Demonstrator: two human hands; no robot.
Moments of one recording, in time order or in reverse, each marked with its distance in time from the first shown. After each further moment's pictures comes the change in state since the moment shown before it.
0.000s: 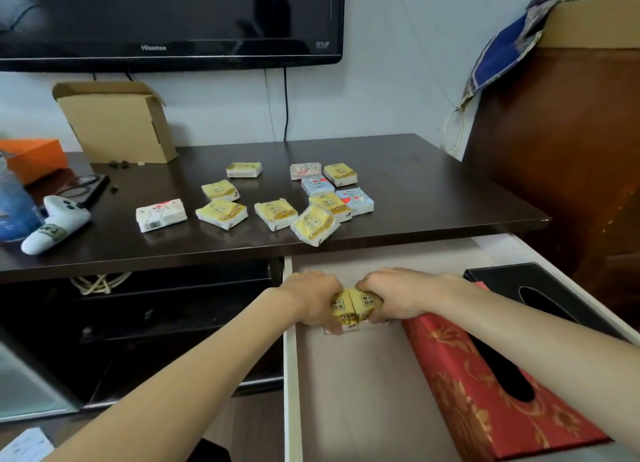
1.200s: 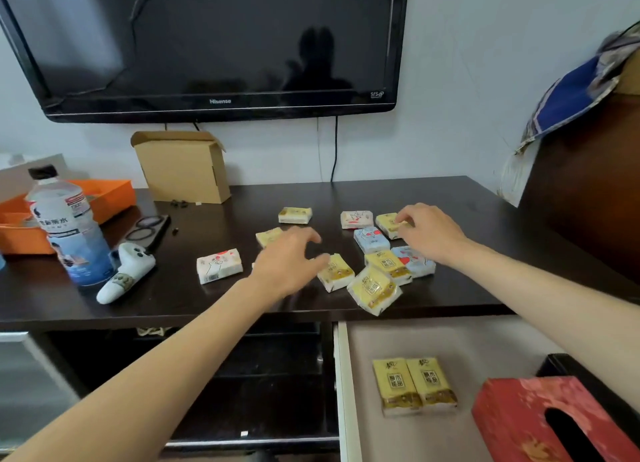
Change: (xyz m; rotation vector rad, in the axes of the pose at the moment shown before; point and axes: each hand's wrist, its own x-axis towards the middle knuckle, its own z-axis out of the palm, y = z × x) left_hand -0.022 -0.133 -0.100 -0.342 0.670 -0.277; right_hand 0.092 0.022 -0.143 0.355 0.670 0.253
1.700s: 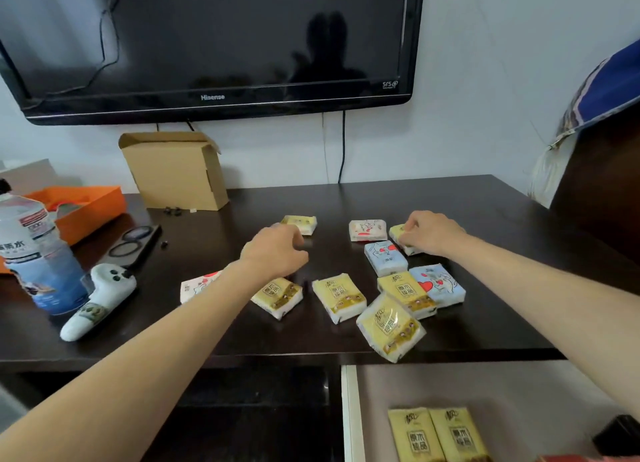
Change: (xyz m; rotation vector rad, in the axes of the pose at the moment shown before) left_hand 0.082 -0.038 0.000 0.137 -0.172 -0.193; right_hand 0.100 0.028 0.043 -0.034 -0.216 0.172
